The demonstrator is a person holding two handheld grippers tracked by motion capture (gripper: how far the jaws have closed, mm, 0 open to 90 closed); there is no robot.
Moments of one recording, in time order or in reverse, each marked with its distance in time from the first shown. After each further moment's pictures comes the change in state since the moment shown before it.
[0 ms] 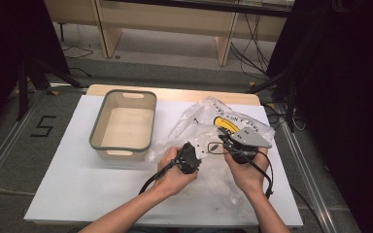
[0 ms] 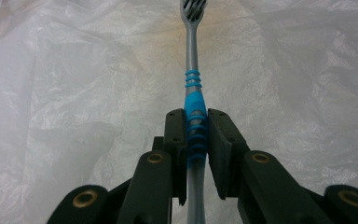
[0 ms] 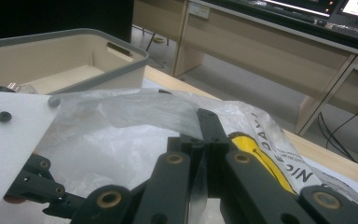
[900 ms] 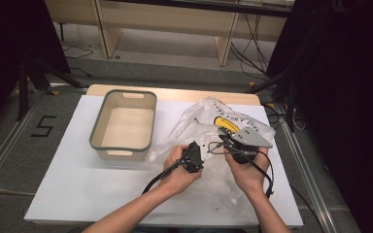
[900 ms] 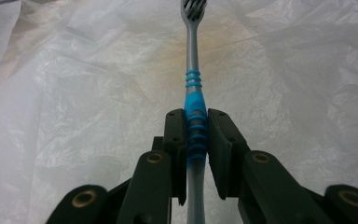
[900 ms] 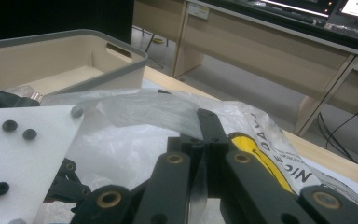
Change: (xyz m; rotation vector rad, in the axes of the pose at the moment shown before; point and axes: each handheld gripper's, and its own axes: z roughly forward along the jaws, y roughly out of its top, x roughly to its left) left arm -0.002 0.006 0.013 -0.071 0.034 0.078; right arm -0.001 0.000 0.000 -0.004 -0.002 0.001
